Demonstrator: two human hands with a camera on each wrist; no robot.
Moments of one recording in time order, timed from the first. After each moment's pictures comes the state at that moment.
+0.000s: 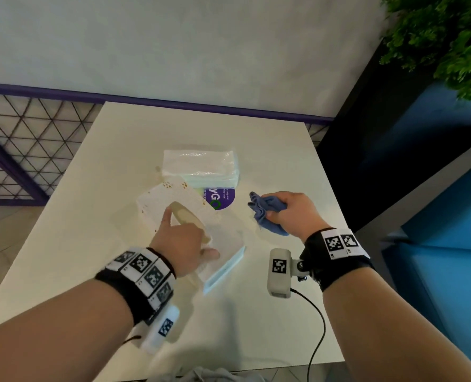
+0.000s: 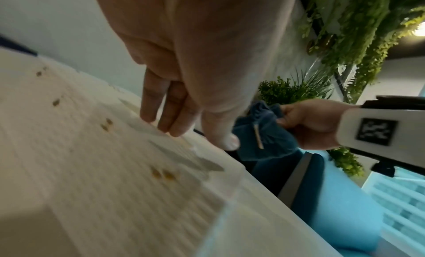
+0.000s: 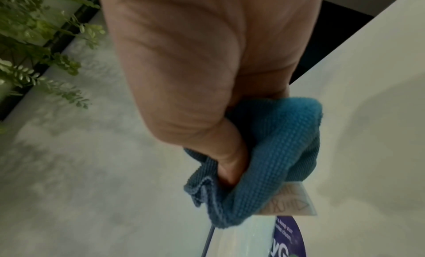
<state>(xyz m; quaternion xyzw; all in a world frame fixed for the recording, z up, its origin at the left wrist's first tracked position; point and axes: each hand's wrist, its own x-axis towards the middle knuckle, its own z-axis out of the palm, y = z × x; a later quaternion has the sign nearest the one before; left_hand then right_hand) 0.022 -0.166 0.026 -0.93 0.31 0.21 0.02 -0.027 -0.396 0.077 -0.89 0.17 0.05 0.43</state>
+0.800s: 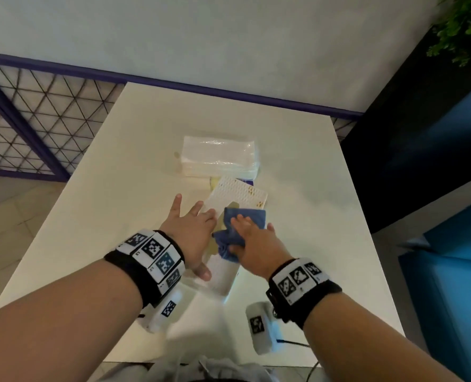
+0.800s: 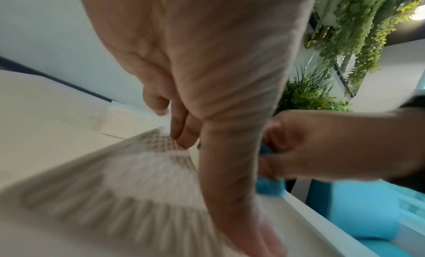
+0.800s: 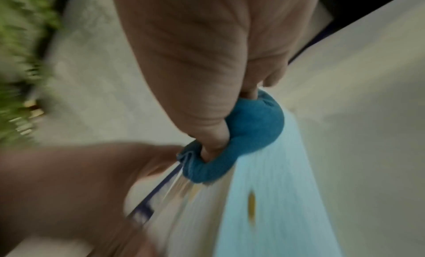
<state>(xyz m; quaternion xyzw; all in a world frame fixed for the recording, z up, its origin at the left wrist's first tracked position) 0.025 -0.155 0.031 -0.90 0.35 0.24 0.12 -0.029 -0.313 0.011 -0.96 0.01 0.27 0.13</state>
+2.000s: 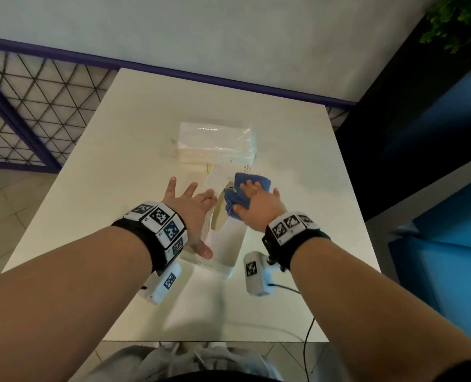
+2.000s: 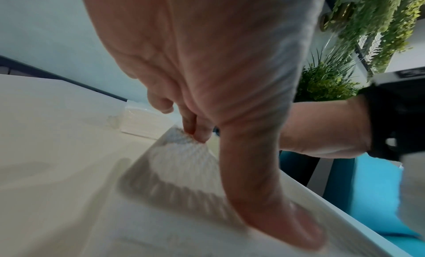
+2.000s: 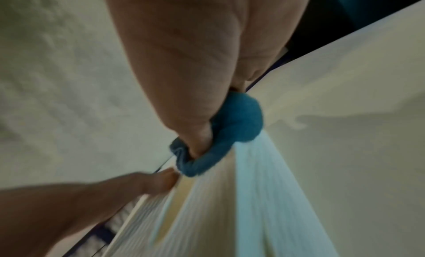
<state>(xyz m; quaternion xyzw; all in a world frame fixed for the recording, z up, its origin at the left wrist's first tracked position) 0.036 -0.152 0.019 -0.90 0.33 0.27 0.14 0.005 -0.326 0.025 -0.96 0.04 0.27 0.04</state>
